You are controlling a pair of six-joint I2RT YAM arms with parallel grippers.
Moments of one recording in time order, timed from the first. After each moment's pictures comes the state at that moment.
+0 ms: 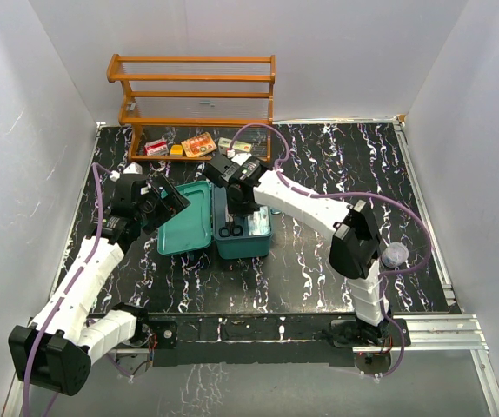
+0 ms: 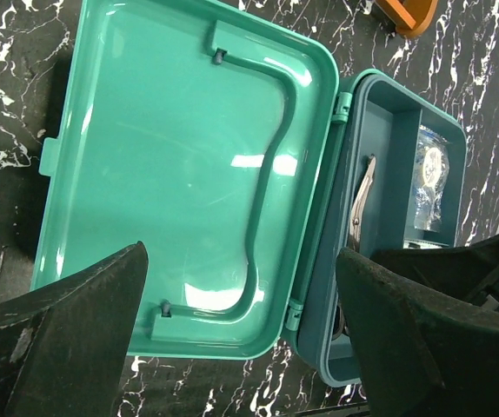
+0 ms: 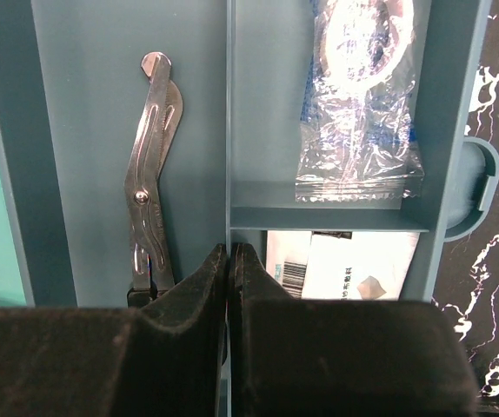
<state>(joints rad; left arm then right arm) -0.25 1.00 0.88 -0.59 0.00 -0.78 0.90 2.02 1.93 -1.13 0.33 0.76</state>
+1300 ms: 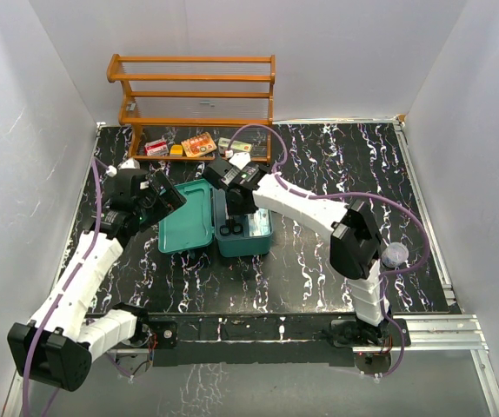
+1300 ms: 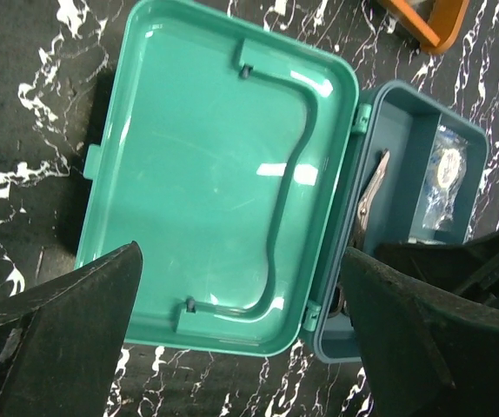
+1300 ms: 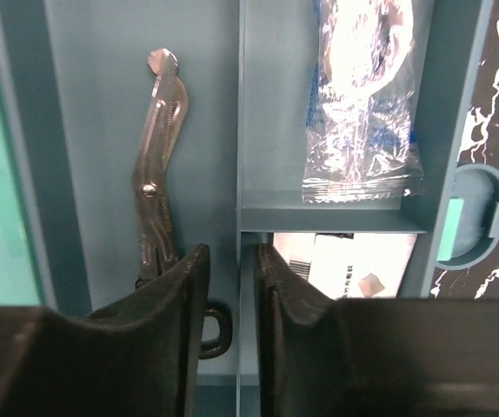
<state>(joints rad) -0.25 1.02 0.93 -0.66 -0.06 -0.75 0.90 2.01 1.85 -1.00 0.40 0.73</state>
